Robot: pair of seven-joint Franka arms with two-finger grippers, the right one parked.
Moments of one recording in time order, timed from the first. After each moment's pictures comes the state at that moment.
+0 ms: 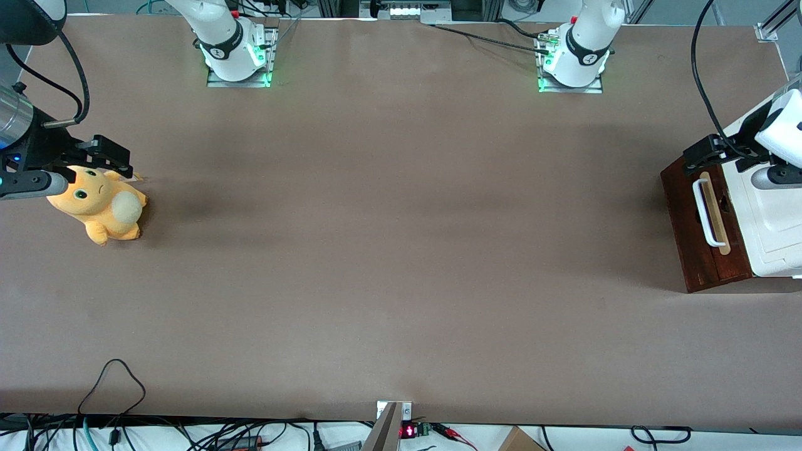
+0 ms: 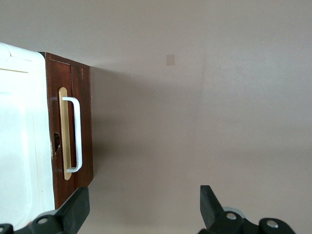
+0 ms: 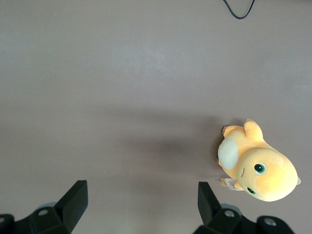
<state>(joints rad) -0.04 0.00 0.06 -1.67 0.02 1.65 -0.04</state>
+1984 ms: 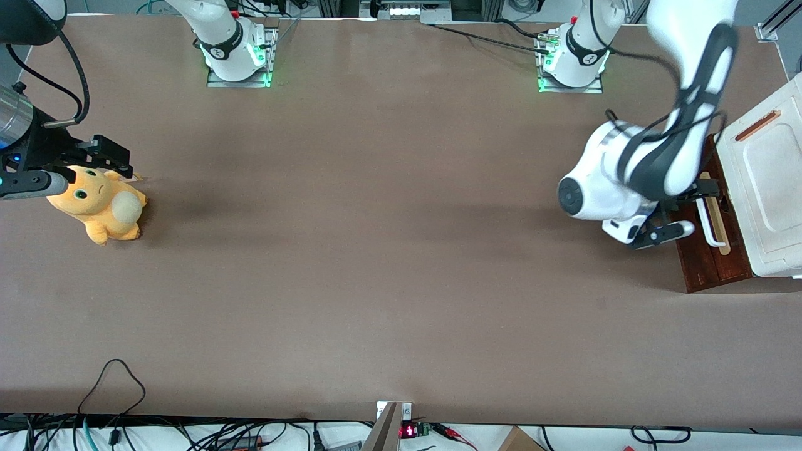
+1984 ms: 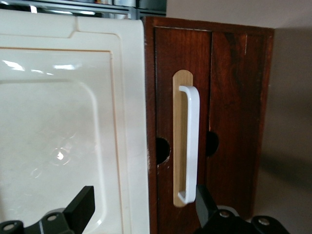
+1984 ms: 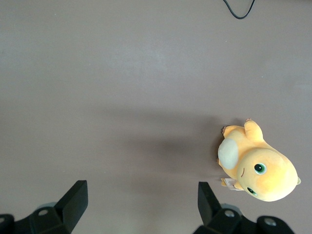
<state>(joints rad) -0.05 0.43 -0.22 -1.95 1.14 1.47 -0.87</state>
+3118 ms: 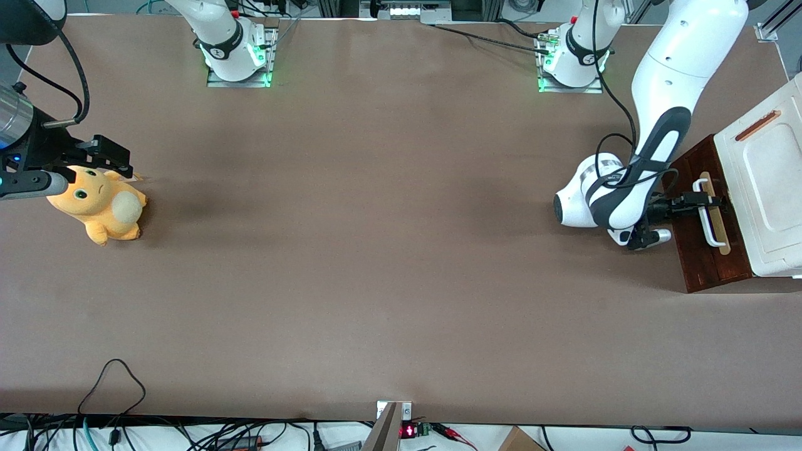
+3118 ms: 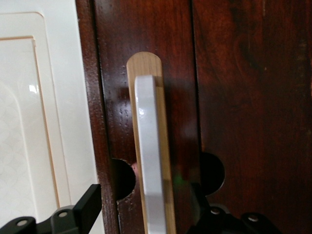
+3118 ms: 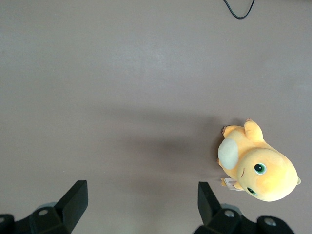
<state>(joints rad) 0.04 0.64 -0.22 -2.05 1.46 1.38 -1.06</state>
